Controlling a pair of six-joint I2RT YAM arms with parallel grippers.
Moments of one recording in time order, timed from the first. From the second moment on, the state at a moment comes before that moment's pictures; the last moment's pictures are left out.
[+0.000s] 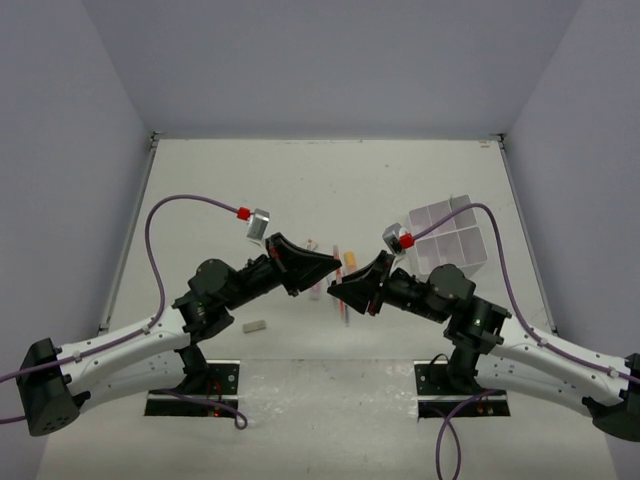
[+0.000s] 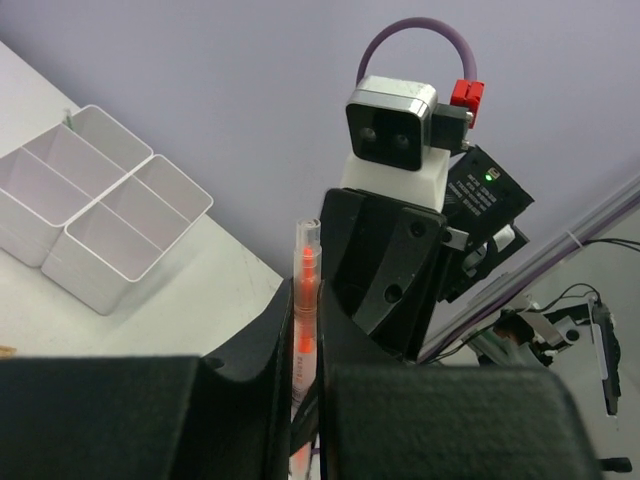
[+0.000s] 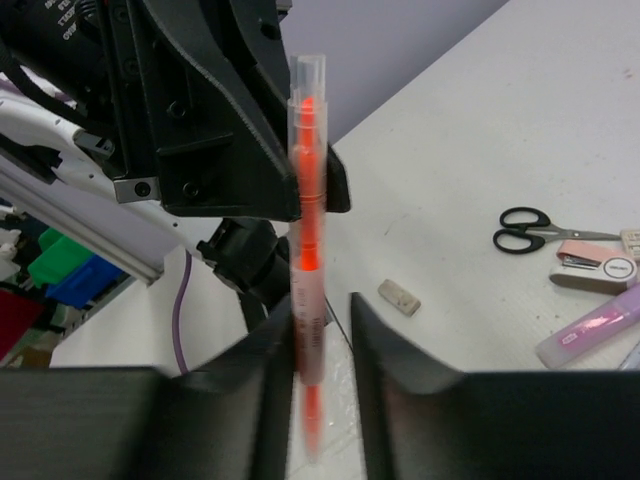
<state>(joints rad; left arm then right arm) -0.98 0.87 0.54 0.59 0.15 -0.79 1.06 0.71 0.61 0.09 -0.11 0.56</state>
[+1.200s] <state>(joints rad) -0.99 0.86 0.72 0.35 0.04 -0.65 1.06 0.77 0.63 0.10 -0.19 0.55</state>
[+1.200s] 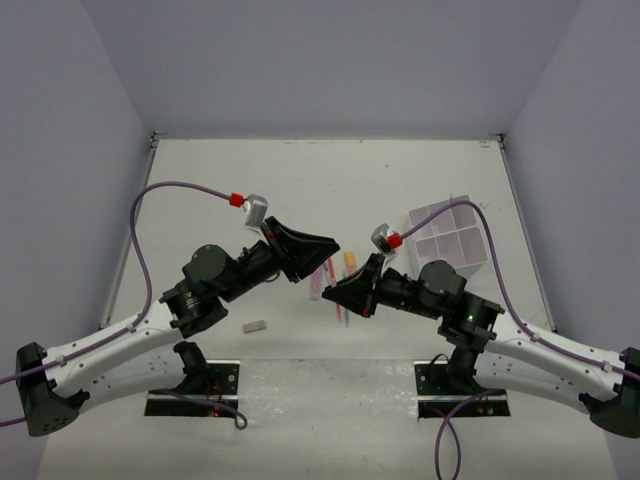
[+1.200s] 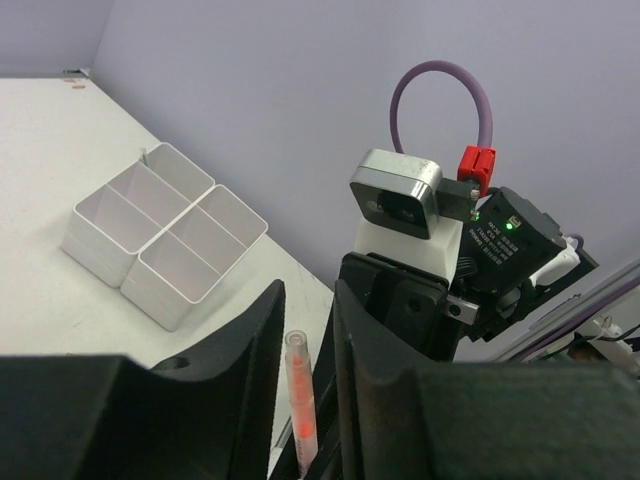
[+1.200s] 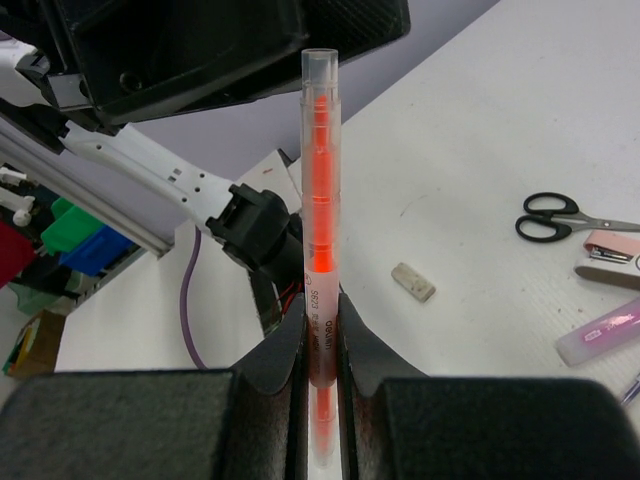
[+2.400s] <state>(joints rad) -0.99 0.90 0.65 0.58 -0.10 -0.70 0.93 0.98 1.05 -0.34 -0.28 0.40</state>
